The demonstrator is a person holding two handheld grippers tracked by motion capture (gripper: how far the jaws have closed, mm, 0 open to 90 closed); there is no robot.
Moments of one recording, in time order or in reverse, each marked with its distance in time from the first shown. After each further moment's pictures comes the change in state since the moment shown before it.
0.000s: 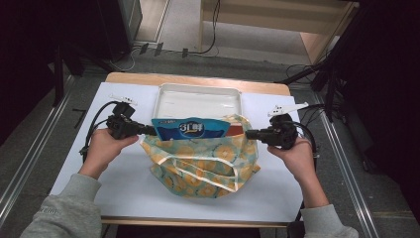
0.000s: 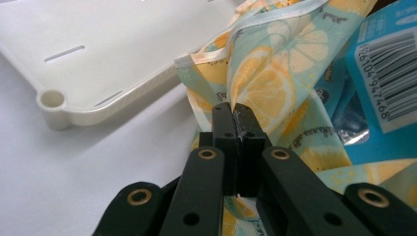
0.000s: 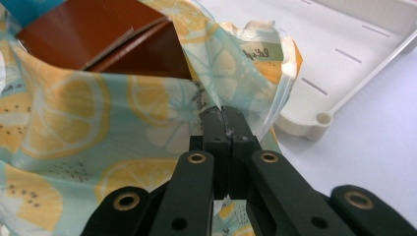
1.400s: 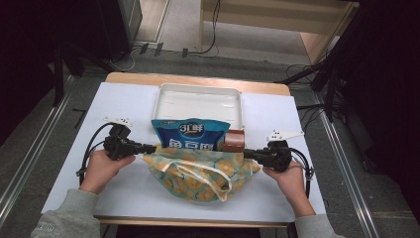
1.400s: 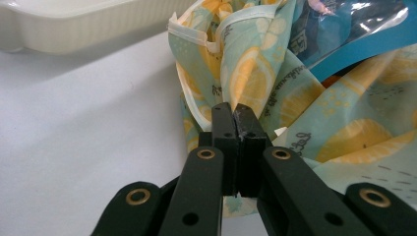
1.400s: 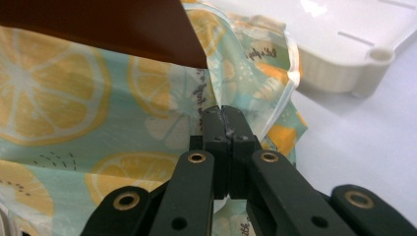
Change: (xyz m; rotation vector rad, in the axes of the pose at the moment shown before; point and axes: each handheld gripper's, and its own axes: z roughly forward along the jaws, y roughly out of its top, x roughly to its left) left arm 0.002 -0.056 0.013 -0.017 -0.038 -0.022; right arm -0.002 -0.072 0.032 -0.087 0.065 0.039
